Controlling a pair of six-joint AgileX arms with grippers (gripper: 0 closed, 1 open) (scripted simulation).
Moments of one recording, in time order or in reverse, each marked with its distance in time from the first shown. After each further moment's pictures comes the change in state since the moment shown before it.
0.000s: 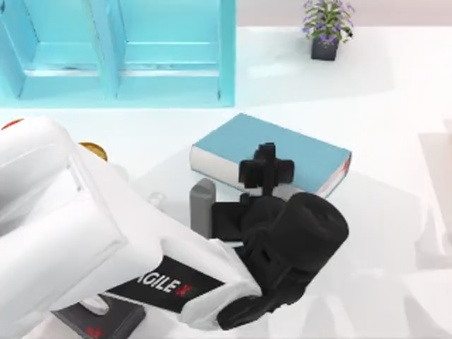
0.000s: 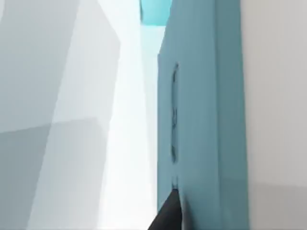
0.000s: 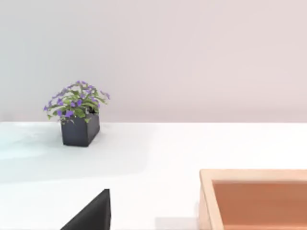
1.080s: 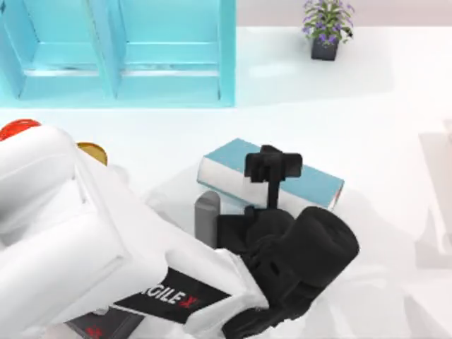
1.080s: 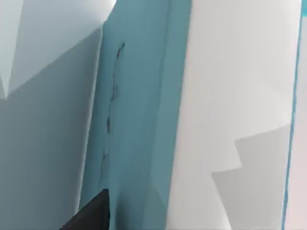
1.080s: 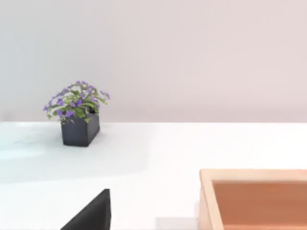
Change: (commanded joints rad) left arm -0.042 -0.001 -0.004 -0.069 -0.016 -0.059; right arm 0.000 0.000 0.000 0.000 0.000 0.000
